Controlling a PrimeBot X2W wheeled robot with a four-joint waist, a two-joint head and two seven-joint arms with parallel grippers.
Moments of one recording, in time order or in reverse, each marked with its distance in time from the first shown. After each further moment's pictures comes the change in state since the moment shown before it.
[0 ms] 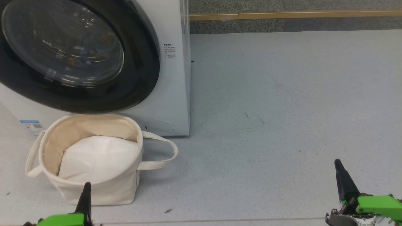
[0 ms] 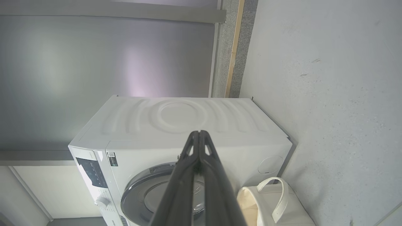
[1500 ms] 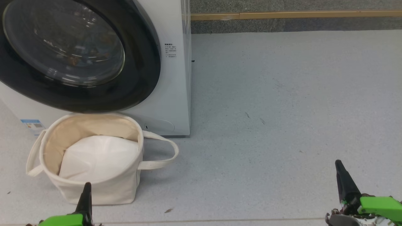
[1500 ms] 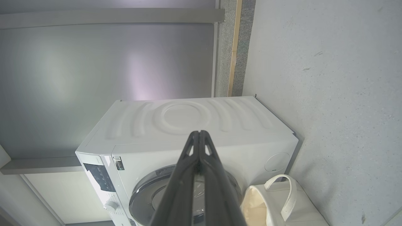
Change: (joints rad) left arm 0.005 -0.025 0.027 -0.002 -0.033 -0.009 0.016; right arm 0.000 0.006 -0.009 0.006 0.059 0.000 0.010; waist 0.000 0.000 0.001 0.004
